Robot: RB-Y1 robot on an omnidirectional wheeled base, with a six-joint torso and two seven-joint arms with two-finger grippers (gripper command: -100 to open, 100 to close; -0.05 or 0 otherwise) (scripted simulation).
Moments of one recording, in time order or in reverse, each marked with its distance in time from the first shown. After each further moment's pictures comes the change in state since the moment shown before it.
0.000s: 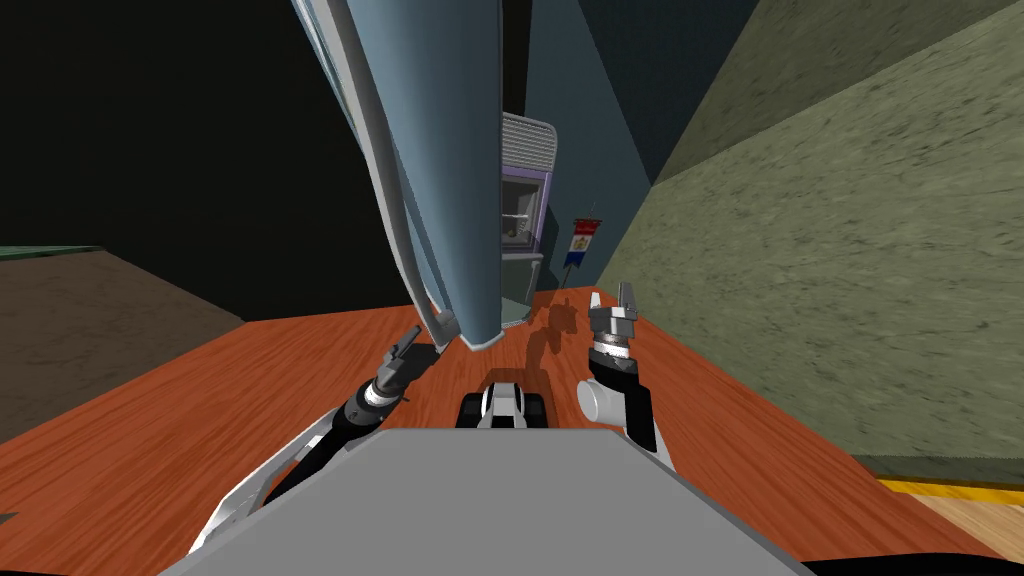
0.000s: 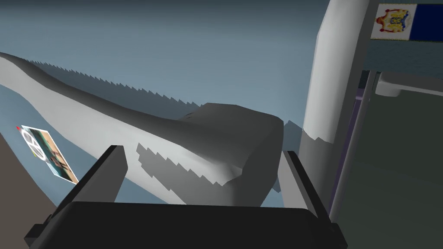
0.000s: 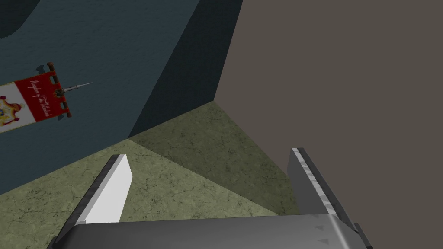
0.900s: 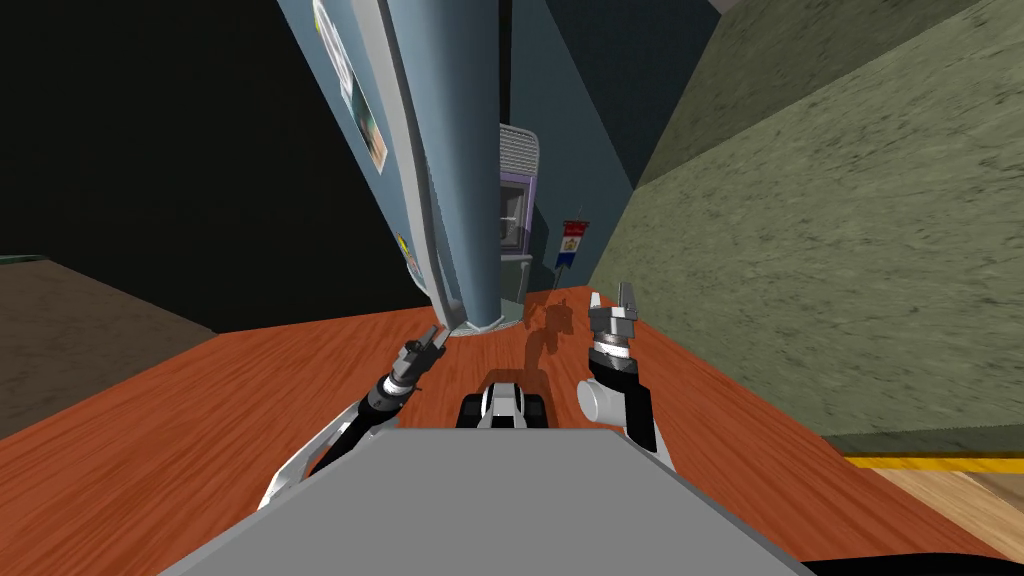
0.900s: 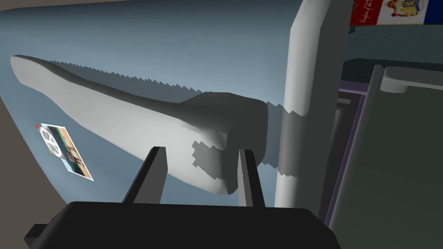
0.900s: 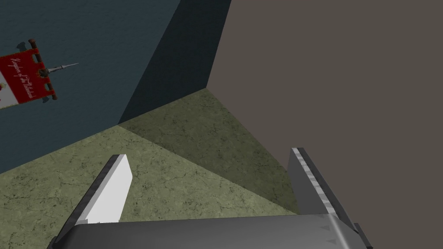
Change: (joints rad) left arm -0.094 -0.096 -0.020 0.160 -0.005 -0.024 -0.081; right arm 0.000 0.000 0.000 0.000 0.000 0.000 0.000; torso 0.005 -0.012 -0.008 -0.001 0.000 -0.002
